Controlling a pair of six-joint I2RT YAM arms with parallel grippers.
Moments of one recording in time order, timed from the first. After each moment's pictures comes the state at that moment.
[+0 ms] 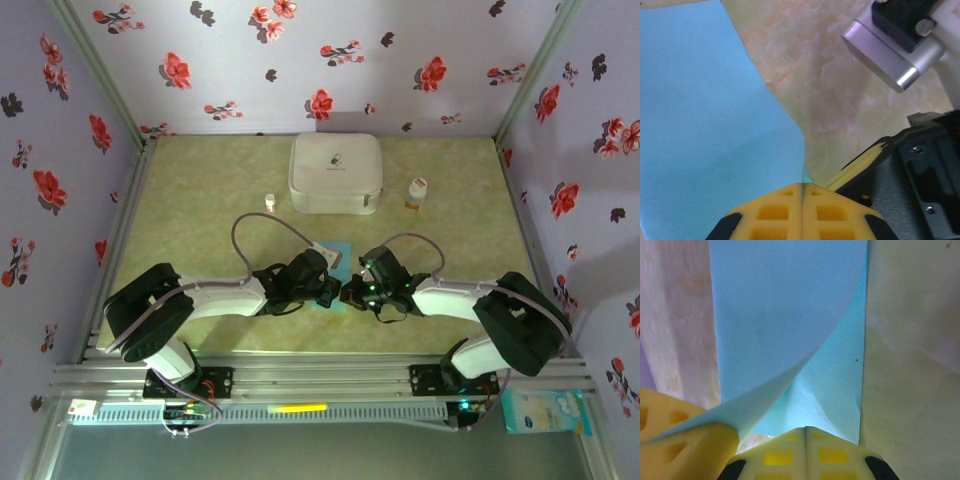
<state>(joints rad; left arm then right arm) -1.04 1.60 0.75 0.10 0.00 -0.53 0.74 1.43 0.48 0.06 -0.41 1.02</state>
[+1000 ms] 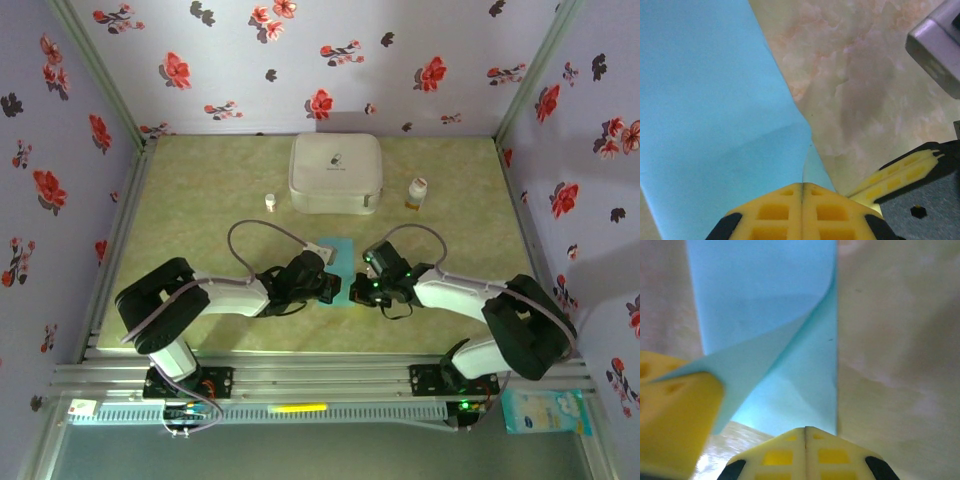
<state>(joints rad) -1.01 1.67 0.69 0.31 0.01 -0.66 0.70 1.39 0.56 -0.19 -0.32 0.85</state>
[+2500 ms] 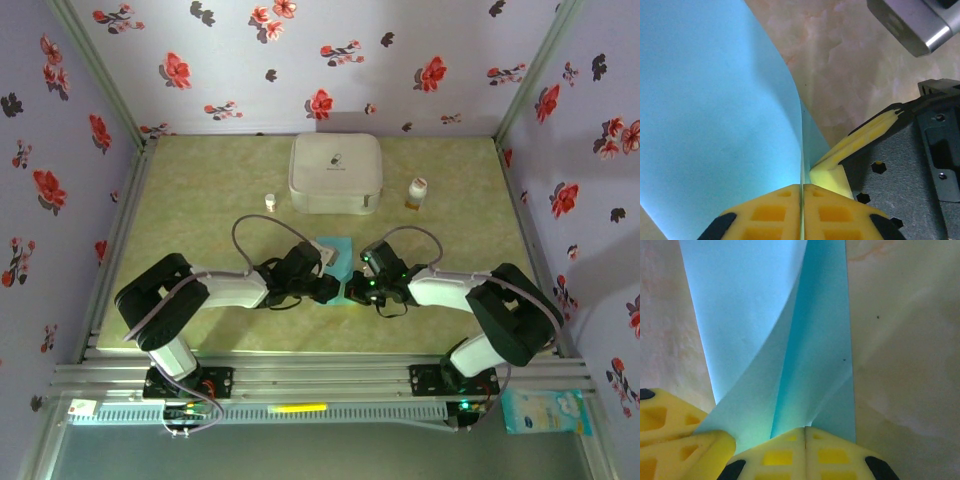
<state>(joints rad) -0.94 1.68 0.74 0.17 0.21 -0.54 0.68 1.49 0.55 -0.06 -0.35 0.89</state>
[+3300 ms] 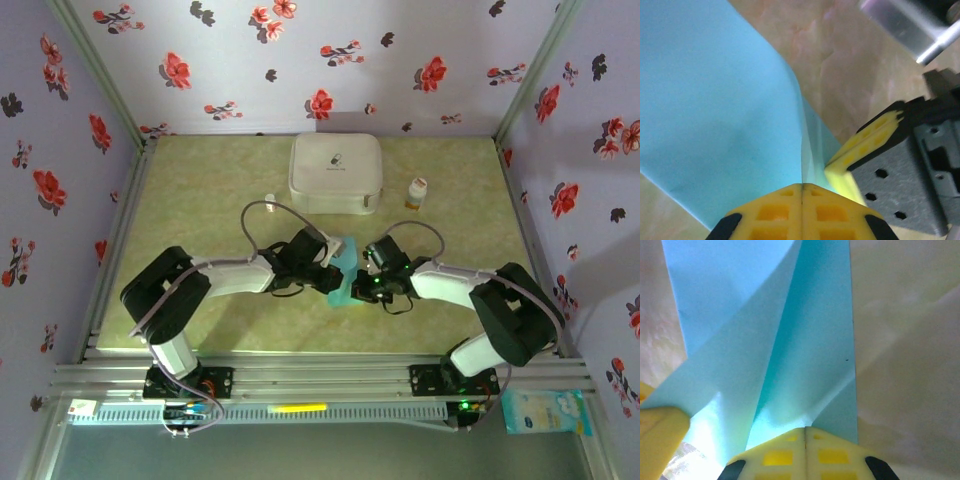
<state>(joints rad) -0.90 1.73 0.90 -0.03 0.29 -0.41 0.63 1.48 0.60 -0.23 -0.36 0.75</state>
